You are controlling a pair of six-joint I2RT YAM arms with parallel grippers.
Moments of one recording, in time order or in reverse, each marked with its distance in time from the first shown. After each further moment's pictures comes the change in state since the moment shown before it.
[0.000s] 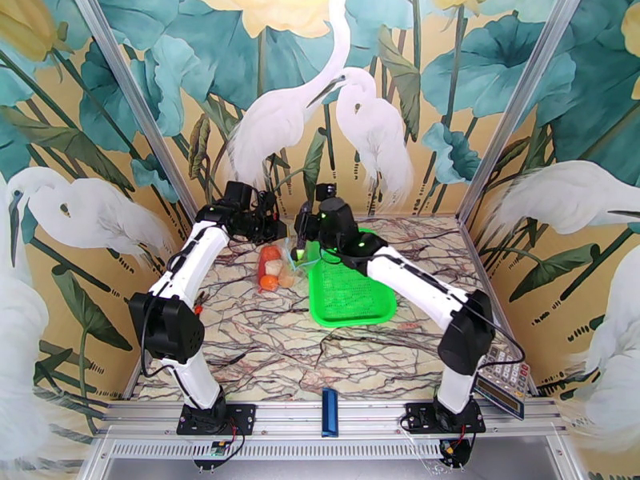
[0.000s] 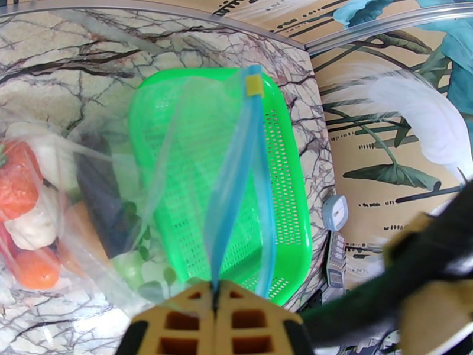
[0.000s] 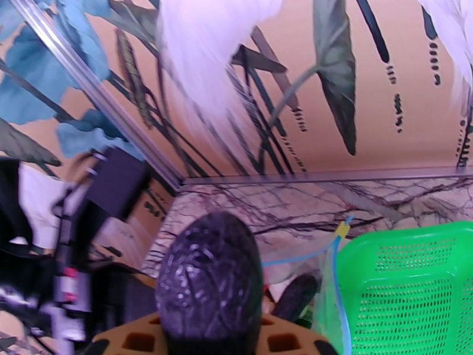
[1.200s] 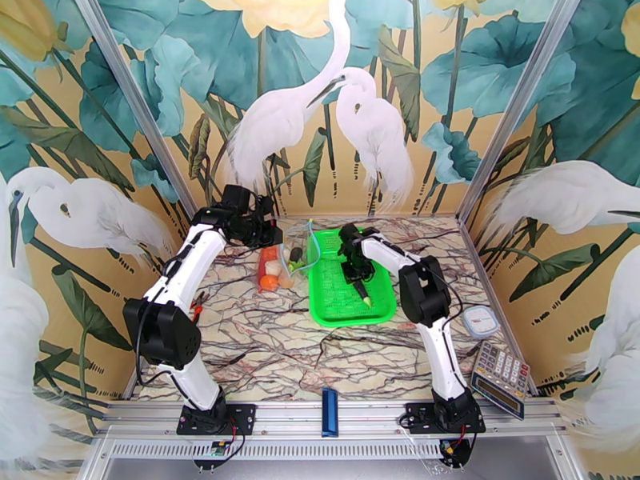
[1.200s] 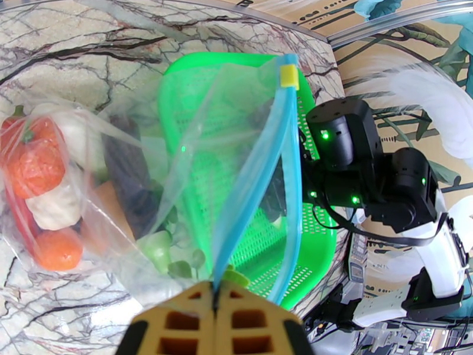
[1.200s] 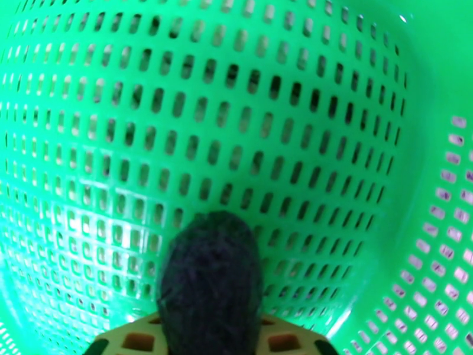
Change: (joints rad) left arm 0.001 -0.047 -0.047 -0.054 -0.086 0.063; right arm -0.282 0.469 0.183 -0.830 -0.098 -0.429
